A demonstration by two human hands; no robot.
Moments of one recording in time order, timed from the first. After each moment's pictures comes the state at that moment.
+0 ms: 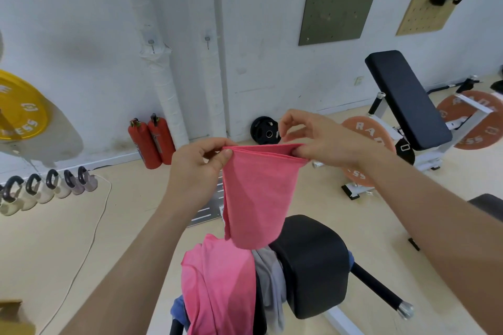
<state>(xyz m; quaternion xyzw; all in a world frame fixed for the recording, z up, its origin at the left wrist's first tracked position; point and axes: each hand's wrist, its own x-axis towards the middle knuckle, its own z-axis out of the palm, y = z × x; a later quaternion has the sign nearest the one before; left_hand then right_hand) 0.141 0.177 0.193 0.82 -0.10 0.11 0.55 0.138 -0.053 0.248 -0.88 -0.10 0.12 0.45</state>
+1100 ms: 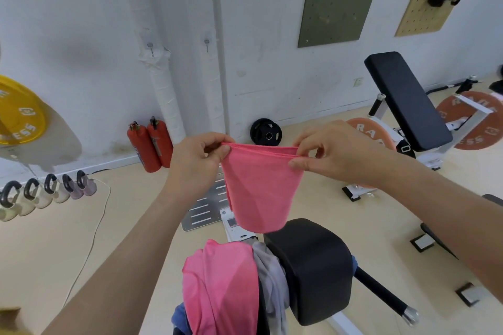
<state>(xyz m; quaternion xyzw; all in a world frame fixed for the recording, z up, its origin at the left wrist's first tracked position) 0.169 0.181 0.198 0.85 -0.12 0.10 0.51 0.131 -0.063 0.248 -0.96 -0.22 -0.04 0.18</state>
